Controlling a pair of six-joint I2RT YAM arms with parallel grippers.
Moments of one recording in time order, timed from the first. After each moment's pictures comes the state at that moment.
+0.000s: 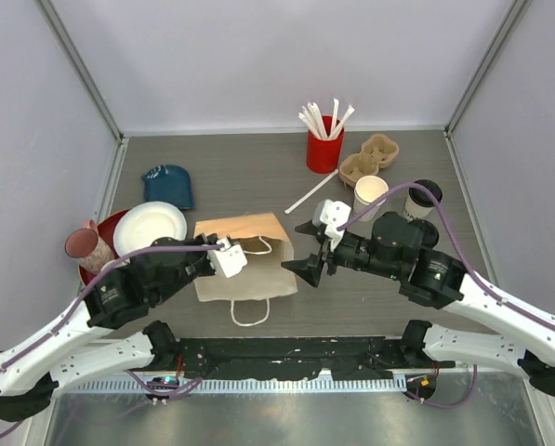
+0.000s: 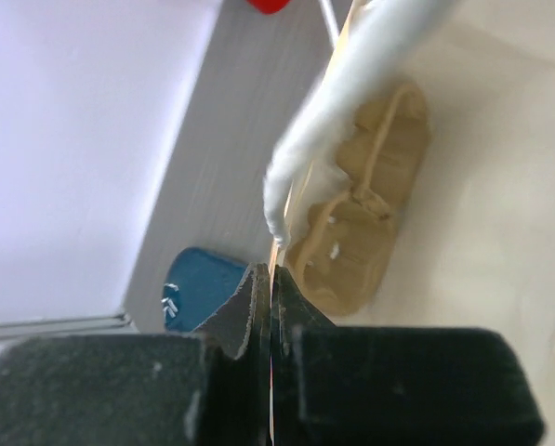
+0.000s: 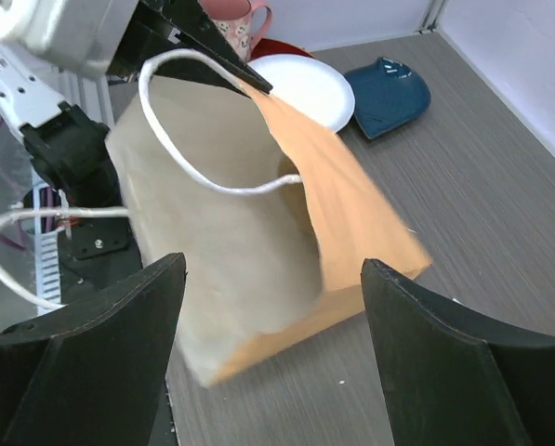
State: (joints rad) left arm -0.98 0.69 1.00 -0.75 -0.26 0.63; right arm 1.04 0.86 1.00 -0.26 -0.15 -0.09
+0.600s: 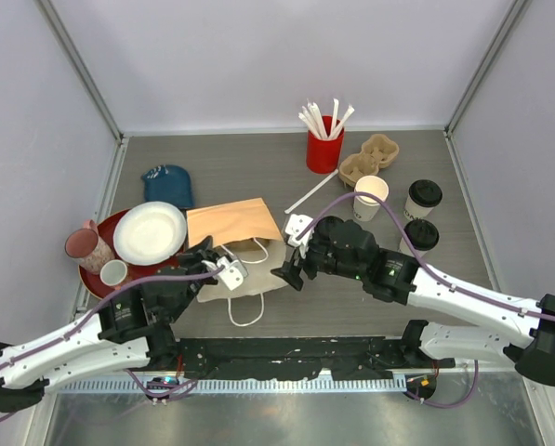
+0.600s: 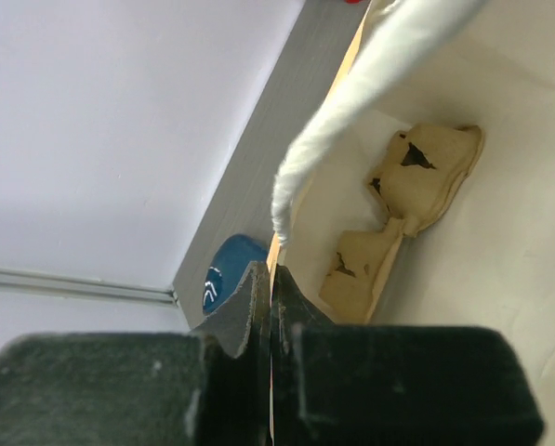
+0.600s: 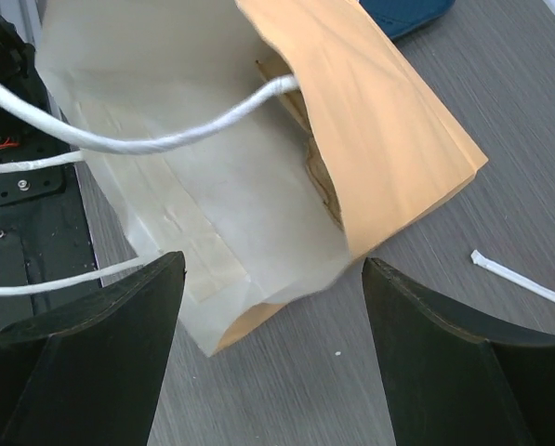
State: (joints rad) left arm -1.16 0.50 0.61 -0.34 -0.65 0.78; right arm 1.04 1.03 0.83 -0.10 -0.11 -0.16
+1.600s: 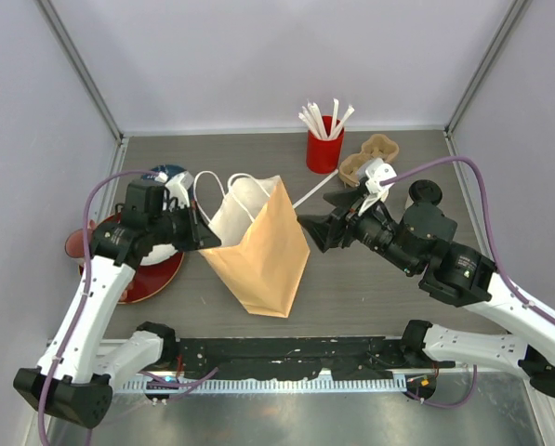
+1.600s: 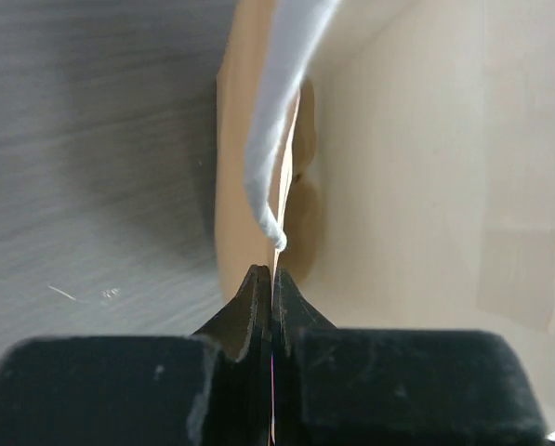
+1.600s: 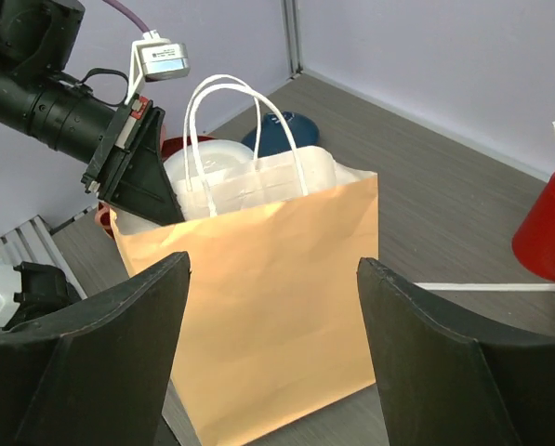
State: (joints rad) left arm -0.29 0.96 1.14 -0.93 0.43 -0.43; right arm 1.04 0.87 1.17 -0.29 0.22 0.13
